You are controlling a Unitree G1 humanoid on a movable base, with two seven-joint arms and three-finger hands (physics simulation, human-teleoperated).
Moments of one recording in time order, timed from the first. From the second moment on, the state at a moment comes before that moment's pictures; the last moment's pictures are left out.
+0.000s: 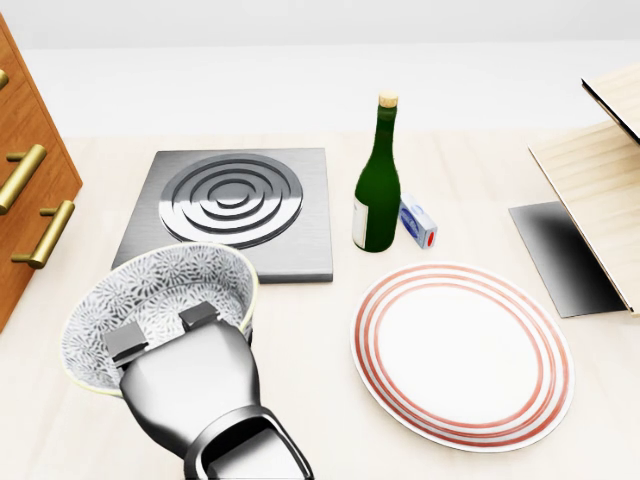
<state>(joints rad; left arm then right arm) 0.10 0.78 1.40 0.08 -0.72 0.09 0.12 -0.13 0.35 0.65 -0.19 -1.74 0.09 0.70</state>
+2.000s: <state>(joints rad) 0.09 0.77 1.33 0.17 -0.72 0.09 0.14 -0.02 0.12 0.33 -0.53 -1.57 0.09 0.70</state>
